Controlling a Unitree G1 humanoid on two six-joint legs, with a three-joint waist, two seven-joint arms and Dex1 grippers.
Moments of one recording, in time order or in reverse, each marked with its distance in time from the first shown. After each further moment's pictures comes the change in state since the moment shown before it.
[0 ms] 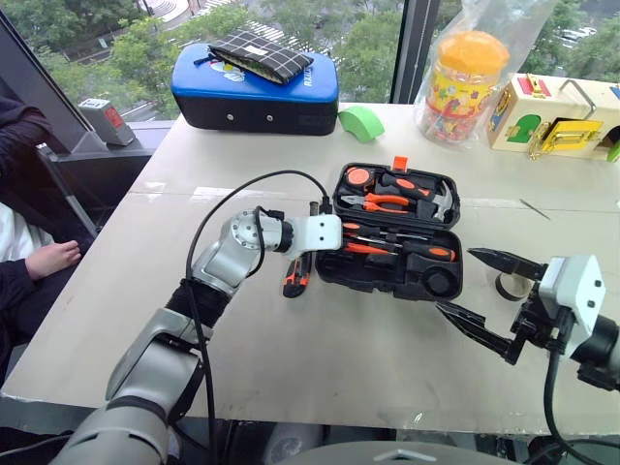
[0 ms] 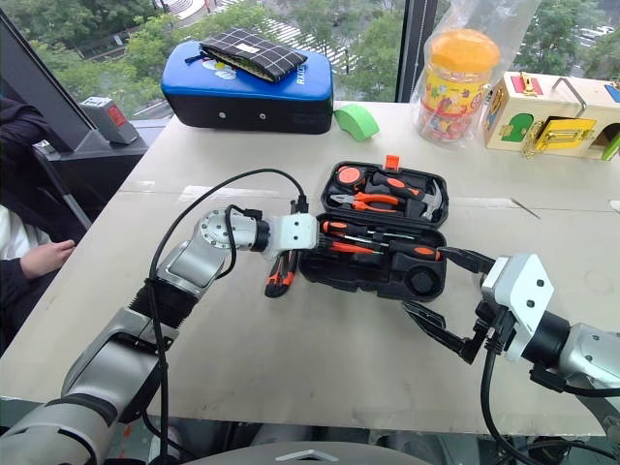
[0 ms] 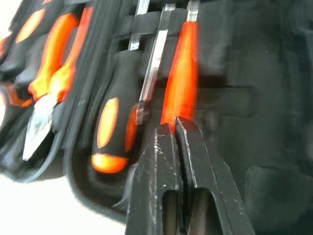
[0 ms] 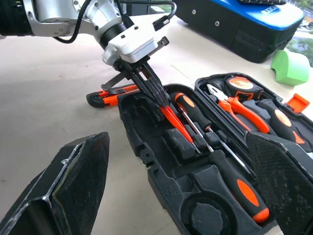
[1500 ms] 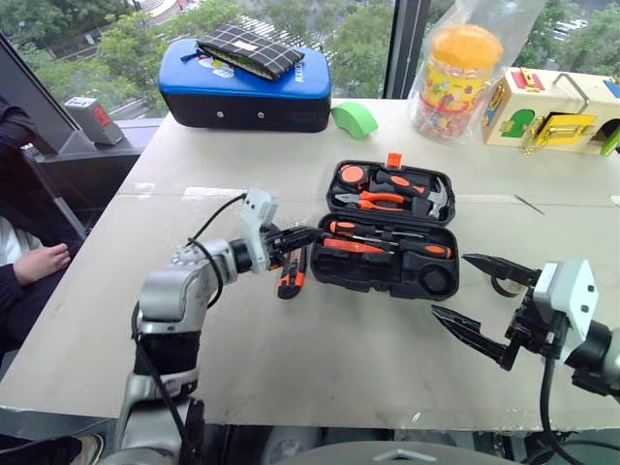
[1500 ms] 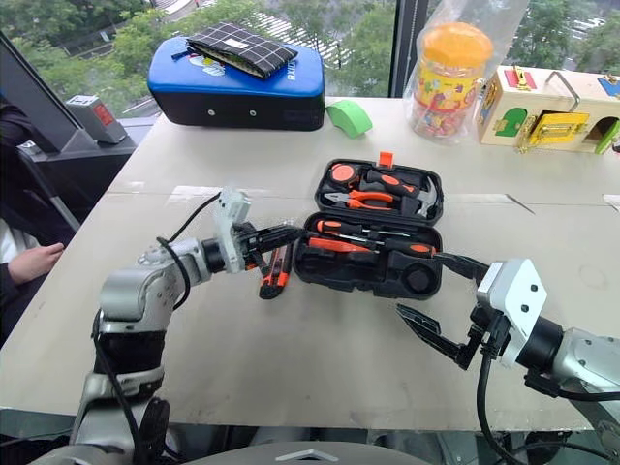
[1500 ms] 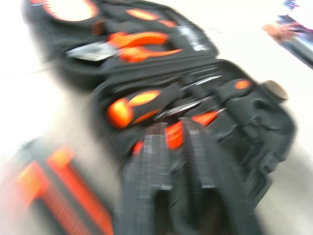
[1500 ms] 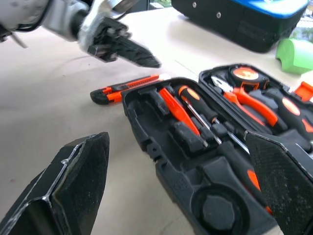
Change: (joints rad) left arm 0.416 -0.123 0.584 -0.664 -0.557 1.037 0.334; right arm -0.010 0.014 0.031 0.005 -0.002 -0.008 0.012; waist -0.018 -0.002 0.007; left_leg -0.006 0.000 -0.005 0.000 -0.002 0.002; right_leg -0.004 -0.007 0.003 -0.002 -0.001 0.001
